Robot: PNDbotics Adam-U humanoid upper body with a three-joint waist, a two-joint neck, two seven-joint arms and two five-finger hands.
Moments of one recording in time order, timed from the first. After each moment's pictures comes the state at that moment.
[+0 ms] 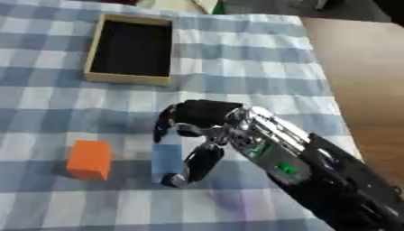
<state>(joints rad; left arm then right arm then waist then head) -0.28 0.57 0.12 -1.98 -0.08 -0.35 0.40 -0.64 -0.51 0.60 -1.82 0.65 0.10 0.65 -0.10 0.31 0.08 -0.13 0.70</state>
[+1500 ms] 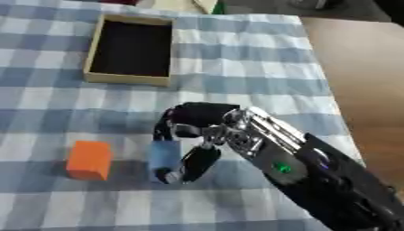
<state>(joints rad) -0.28 0.57 0.12 -1.98 -0.08 -0.36 0.39 -0.65 -0.51 0.57 -1.85 0.62 0.11 0.66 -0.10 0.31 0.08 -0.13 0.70</state>
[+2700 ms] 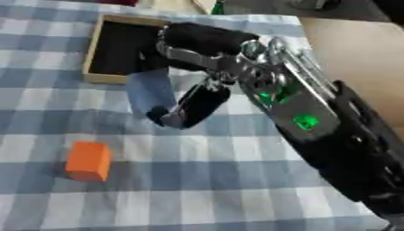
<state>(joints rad) -0.28 0.57 0.12 -1.98 -0.08 -0.35 0.39 -0.89 -0.51 0.44 -1.87 0.54 0.17 0.64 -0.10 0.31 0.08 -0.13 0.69</state>
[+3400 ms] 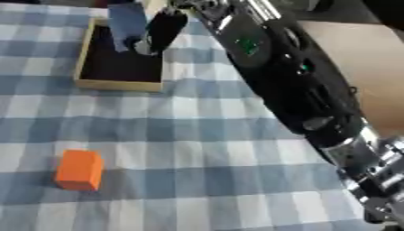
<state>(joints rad) -0.29 0.57 0.11 -1.98 -0.08 -0.36 0.38 -1.20 -0.38 0.37 -1.31 0.73 0.02 0.57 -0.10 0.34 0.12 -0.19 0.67</state>
